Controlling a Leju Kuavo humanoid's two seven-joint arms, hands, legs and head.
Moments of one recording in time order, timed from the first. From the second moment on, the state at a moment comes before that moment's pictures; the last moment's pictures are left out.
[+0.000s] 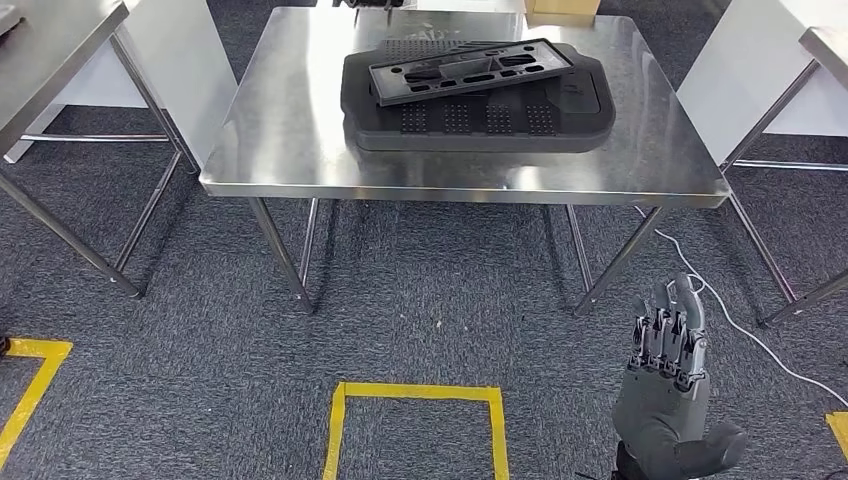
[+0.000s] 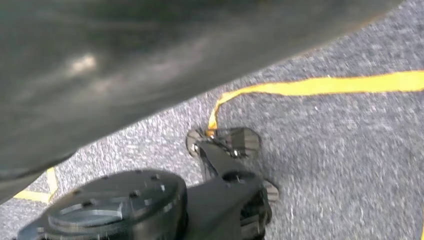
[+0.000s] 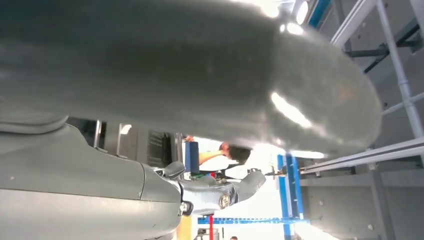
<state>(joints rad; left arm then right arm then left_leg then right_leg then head) -0.10 -0.01 -1.46 -0.12 1.53 0.24 -0.46 0.39 0.12 0.10 -2.08 -0.12 0.07 -0.54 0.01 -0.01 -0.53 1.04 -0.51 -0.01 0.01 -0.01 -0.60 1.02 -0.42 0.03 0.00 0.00</state>
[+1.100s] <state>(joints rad) -0.10 -0.01 -1.47 -0.12 1.54 0.25 -0.46 0.42 0.10 0.13 -2.06 0.11 -0.22 -0.46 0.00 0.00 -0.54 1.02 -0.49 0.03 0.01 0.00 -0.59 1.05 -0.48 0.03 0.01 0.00</state>
